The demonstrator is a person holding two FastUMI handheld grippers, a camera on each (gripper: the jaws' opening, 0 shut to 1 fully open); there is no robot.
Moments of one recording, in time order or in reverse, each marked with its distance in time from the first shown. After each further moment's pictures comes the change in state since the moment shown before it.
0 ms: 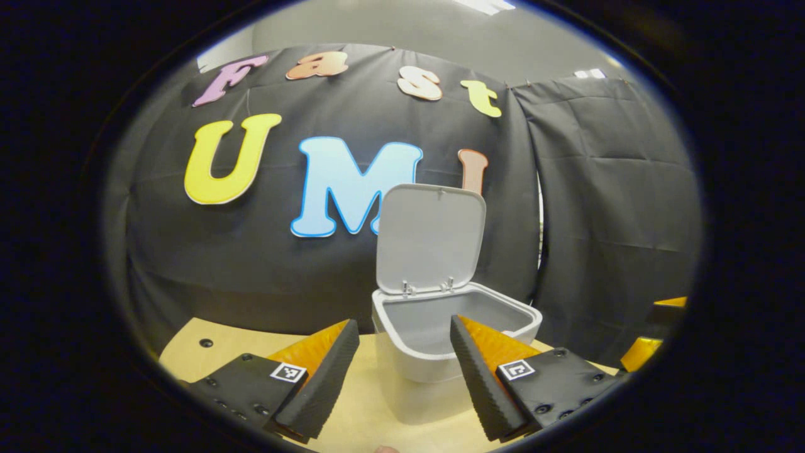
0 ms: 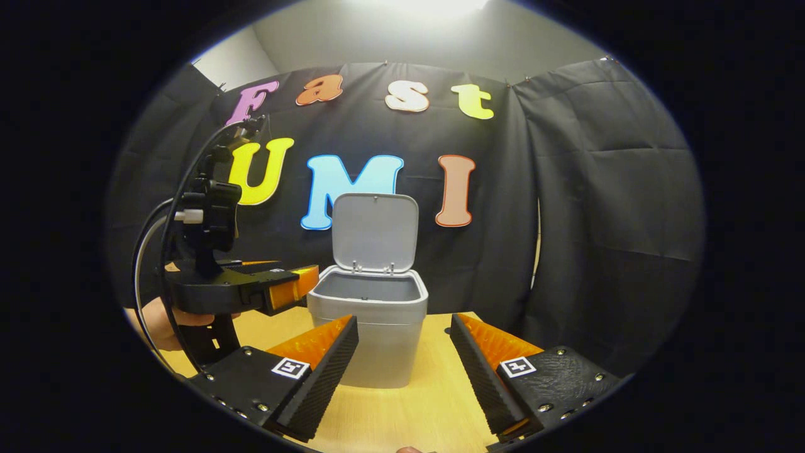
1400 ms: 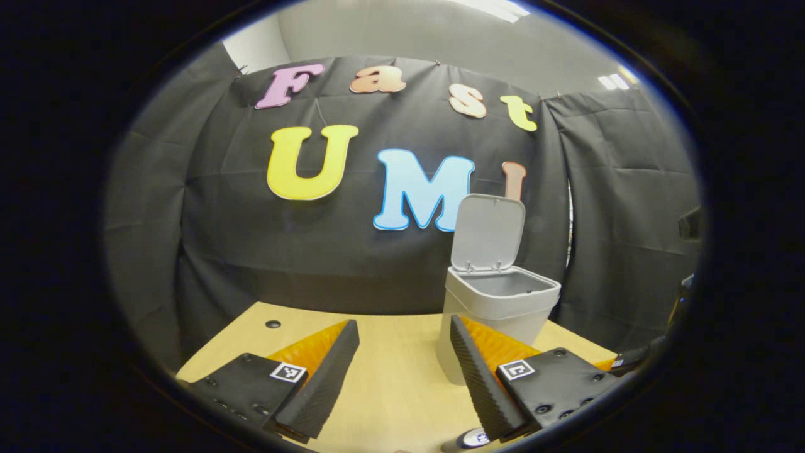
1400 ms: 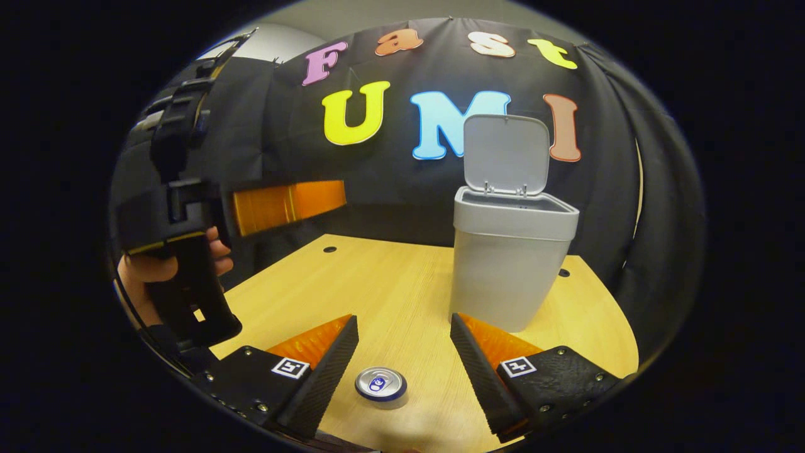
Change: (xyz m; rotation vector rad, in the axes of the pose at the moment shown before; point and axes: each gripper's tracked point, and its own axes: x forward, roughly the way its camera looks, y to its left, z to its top) left arm -0.171 0.093 -0.015 -0.027 -0.016 0.176; right arm -0.041 0.161 -0.110 -0.009 0.299 0.422
